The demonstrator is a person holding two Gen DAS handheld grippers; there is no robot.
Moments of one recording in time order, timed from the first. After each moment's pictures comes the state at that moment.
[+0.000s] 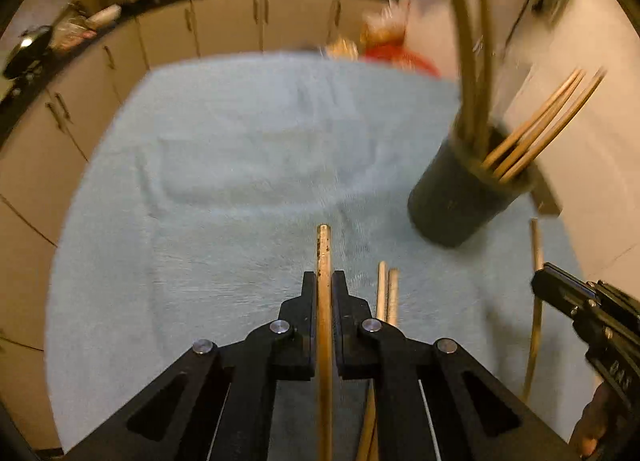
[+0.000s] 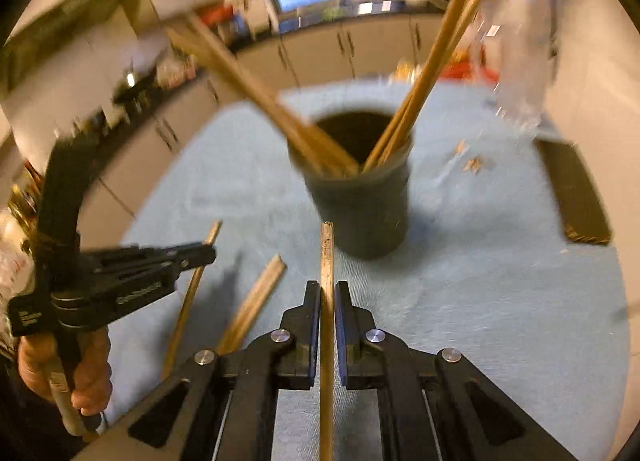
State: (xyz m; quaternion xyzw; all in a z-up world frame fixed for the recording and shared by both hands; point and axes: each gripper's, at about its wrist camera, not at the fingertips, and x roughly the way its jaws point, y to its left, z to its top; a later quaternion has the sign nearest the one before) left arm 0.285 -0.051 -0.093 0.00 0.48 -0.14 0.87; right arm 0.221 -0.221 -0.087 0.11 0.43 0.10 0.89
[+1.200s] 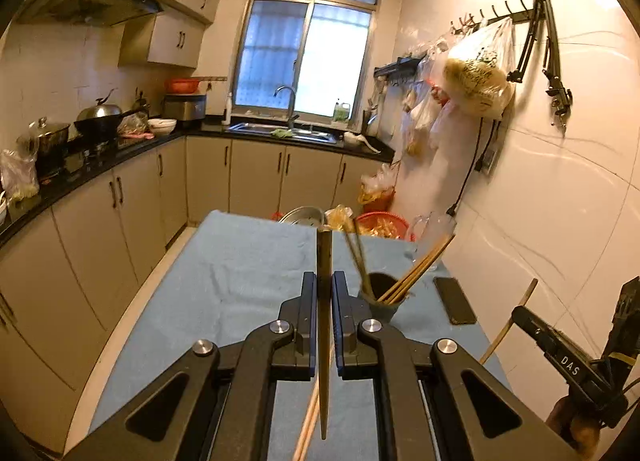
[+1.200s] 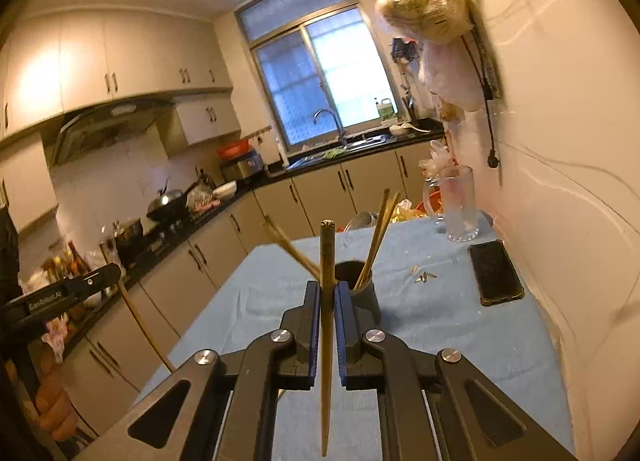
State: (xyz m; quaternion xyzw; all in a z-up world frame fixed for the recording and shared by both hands) left arm 0.116 -0.006 0.066 -0.07 0.24 -0.11 0.96; right arm 0.083 -0.273 0.027 0.16 0.21 0.08 0.96
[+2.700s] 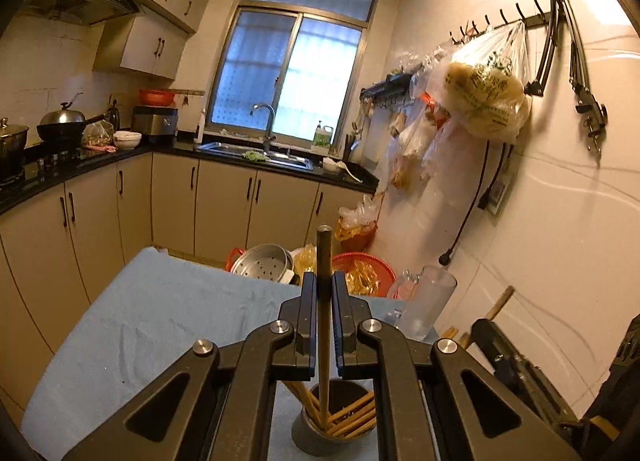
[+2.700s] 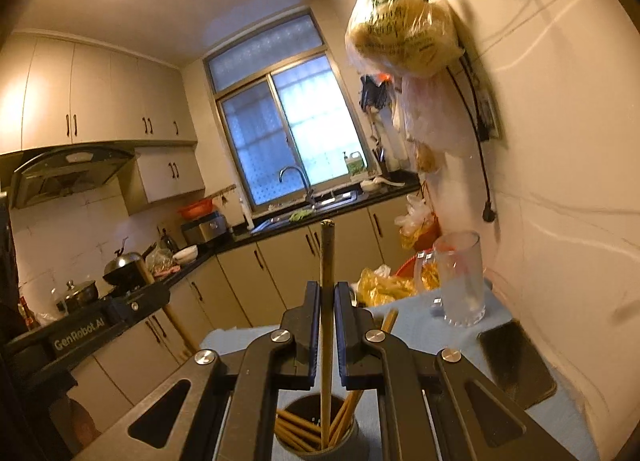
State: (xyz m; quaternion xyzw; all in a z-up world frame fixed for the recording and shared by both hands) left arm 0.273 -0.090 0.046 -0.10 0.19 -0.13 0.97; right arm 0.227 -0.273 0.025 0.17 0.12 0.00 0.98
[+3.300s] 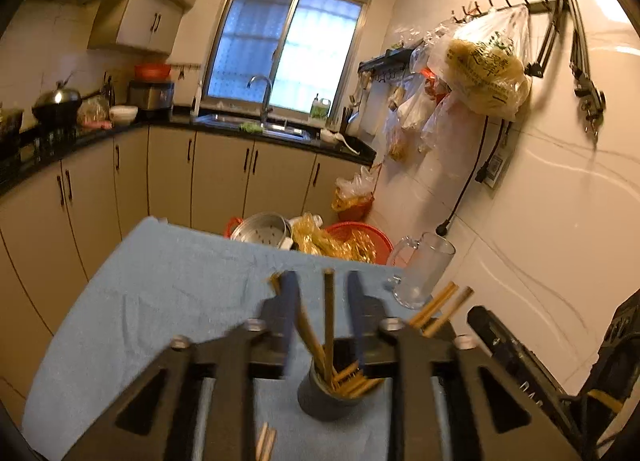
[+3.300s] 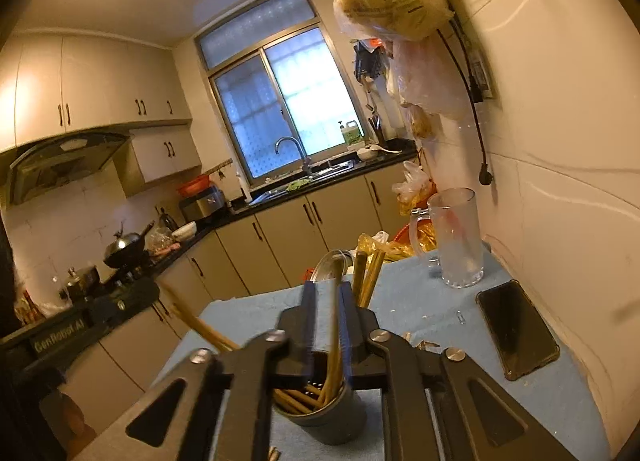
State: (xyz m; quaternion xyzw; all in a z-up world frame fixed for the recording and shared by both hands) left arm 0.258 -0.071 0.038 -0.11 0.24 -0.15 0.95; right arm 0.219 -0.283 0.004 0.19 0.16 0.01 0.97
